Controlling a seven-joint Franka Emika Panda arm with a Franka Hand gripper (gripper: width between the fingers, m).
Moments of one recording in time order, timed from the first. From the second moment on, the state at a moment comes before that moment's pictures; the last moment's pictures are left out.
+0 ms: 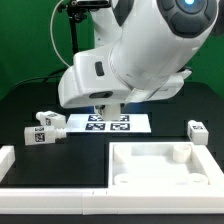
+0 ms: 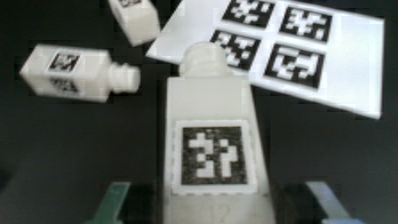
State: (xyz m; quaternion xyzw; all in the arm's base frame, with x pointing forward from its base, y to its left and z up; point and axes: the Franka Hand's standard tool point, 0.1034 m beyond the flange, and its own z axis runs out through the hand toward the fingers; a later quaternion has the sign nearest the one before) arm 0.521 -0.020 0.097 0.90 0.15 -0.40 0.08
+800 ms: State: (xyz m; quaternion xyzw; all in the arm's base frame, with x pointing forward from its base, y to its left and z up) arm 0.588 0.092 0.131 0.98 0.05 -0.18 0.06
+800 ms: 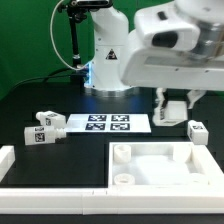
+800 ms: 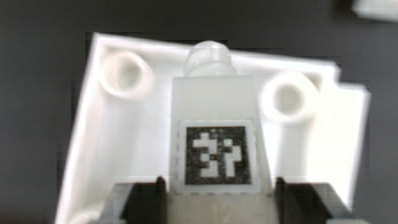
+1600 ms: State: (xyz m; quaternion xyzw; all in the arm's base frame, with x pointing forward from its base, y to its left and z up) arm 0.622 0.103 0.132 0.99 0.01 0.10 -0.02
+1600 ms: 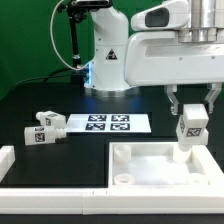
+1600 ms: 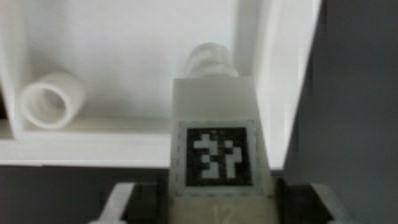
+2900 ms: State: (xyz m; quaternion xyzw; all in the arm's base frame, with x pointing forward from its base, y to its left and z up) arm 0.631 0.116 0.101 0.96 0.06 0.29 -0.01
